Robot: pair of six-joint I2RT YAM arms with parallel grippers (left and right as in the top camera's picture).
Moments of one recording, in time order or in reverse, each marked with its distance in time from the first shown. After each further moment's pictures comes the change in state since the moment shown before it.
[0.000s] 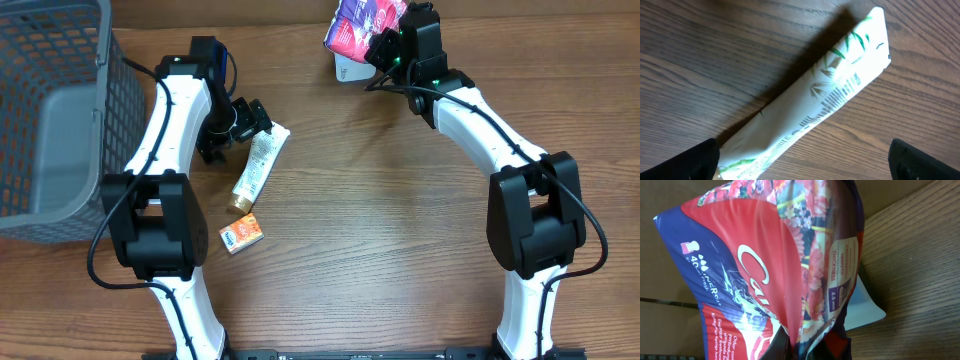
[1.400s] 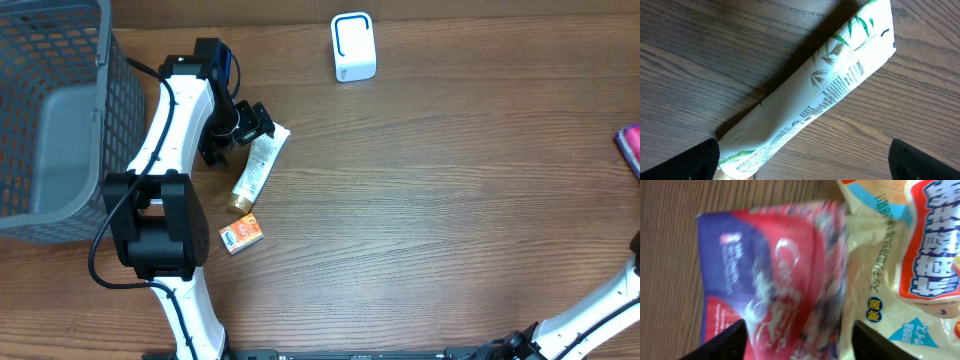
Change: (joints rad) left arm -0.006 0.000 0.000 -0.027 0.000 0.000; right arm -1.073 0.085 0.256 -0.865 0.143 -0.274
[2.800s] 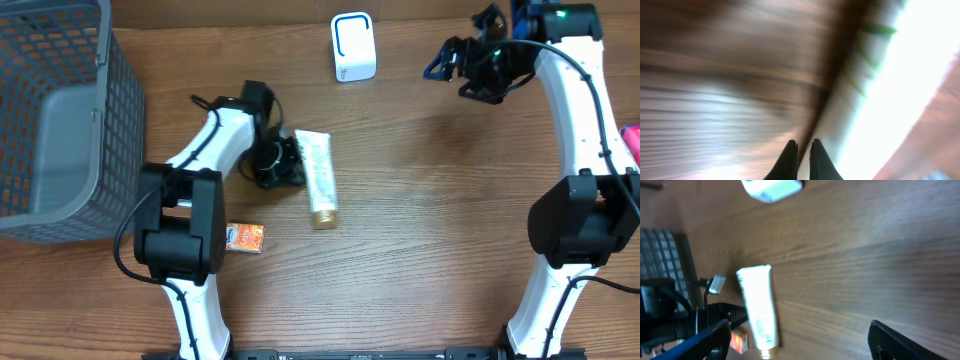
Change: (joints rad) left arm -0.149 -0.007 -0.321 0.267 0.326 0.050; right arm 0.775 -0.085 0.222 -0.393 -0.615 -0.328
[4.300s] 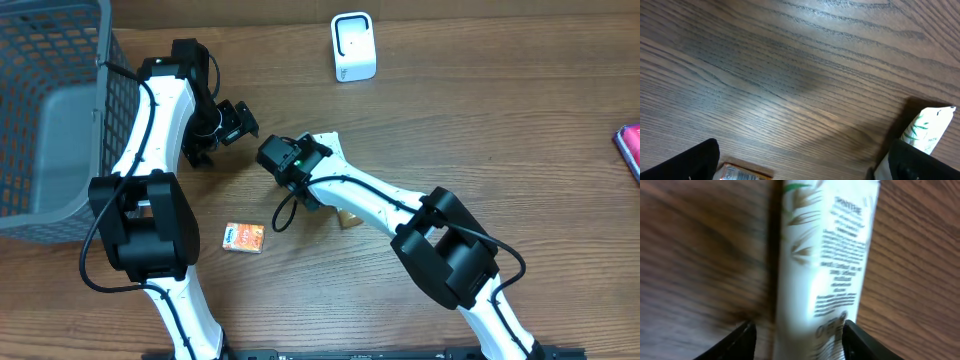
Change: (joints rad) left arm 0.222 0.002 0.318 -0.271 -0.323 -0.024; right arm 0.835 0.121 -0.382 0.332 0.988 0.088
